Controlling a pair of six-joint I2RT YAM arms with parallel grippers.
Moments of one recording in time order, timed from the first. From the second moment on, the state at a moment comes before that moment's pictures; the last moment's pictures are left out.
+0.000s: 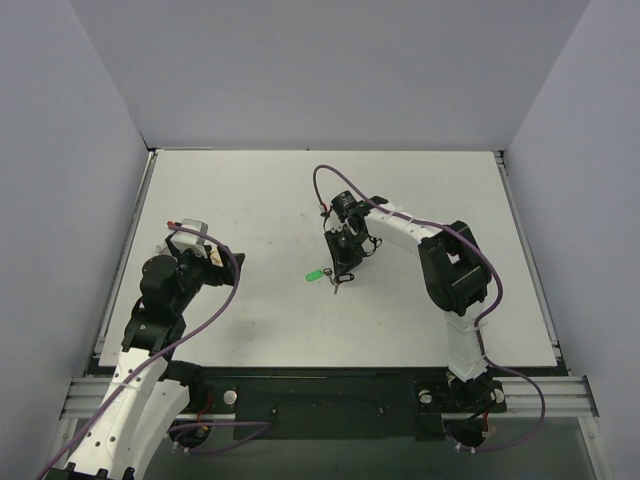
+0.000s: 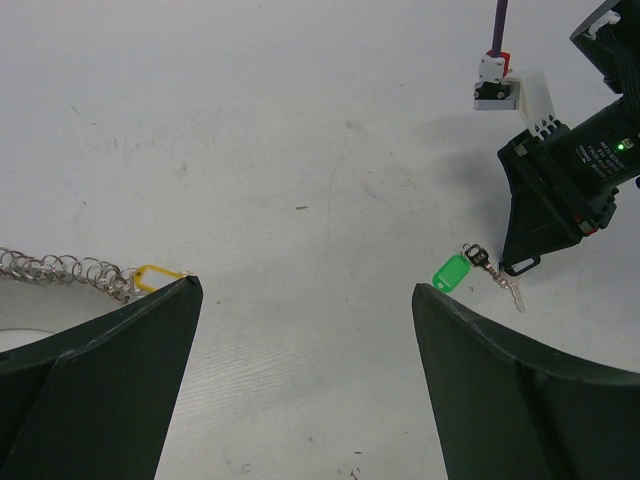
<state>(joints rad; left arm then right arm) -0.19 0.59 0.52 -0.14 0.15 -0.15 0.60 2.06 1.48 -0.73 -0.22 0.19</state>
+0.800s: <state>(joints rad) -0.19 0.59 0.52 -0.14 0.16 -0.15 0.62 2.06 1.48 -0.73 -0.20 0.19</state>
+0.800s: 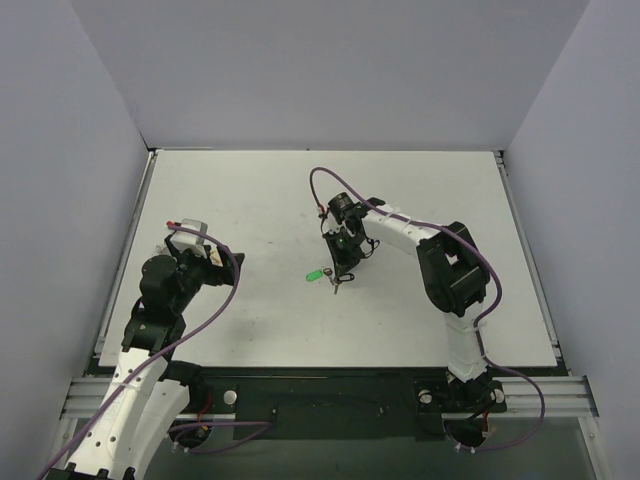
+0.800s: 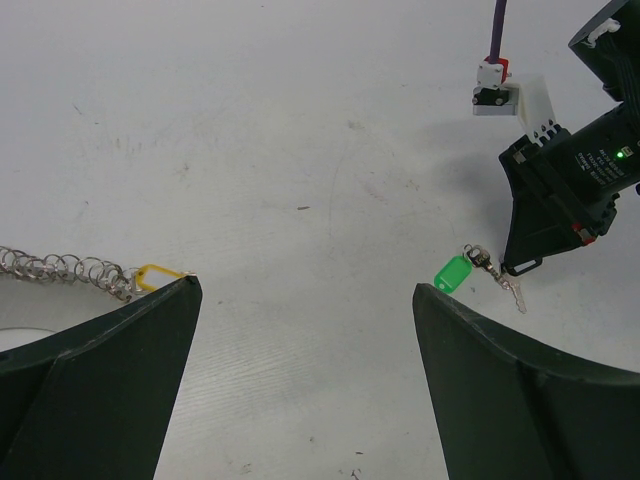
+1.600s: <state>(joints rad) -0.79 0.64 0.42 0.29 0.36 -0.30 0.34 1.31 1.20 -0.90 -0.67 -0.55</state>
